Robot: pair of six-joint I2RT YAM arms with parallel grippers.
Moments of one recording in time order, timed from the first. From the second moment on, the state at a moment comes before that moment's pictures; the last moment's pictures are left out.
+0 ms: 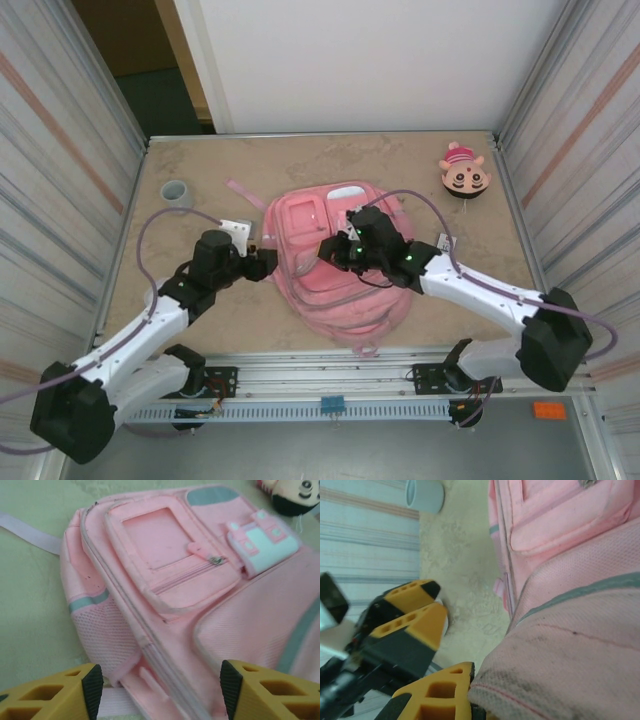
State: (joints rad) left arm -0.49 0.91 0.52 -0.14 0.09 -0.29; right arm 0.83 1.33 0.91 -0.18 -0.22 1.11
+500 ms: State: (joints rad) left arm -0.48 0.75 0.52 -0.24 0.00 -0.29; right arm 0.84 1.65 1.12 -0.01 -0.35 1.11
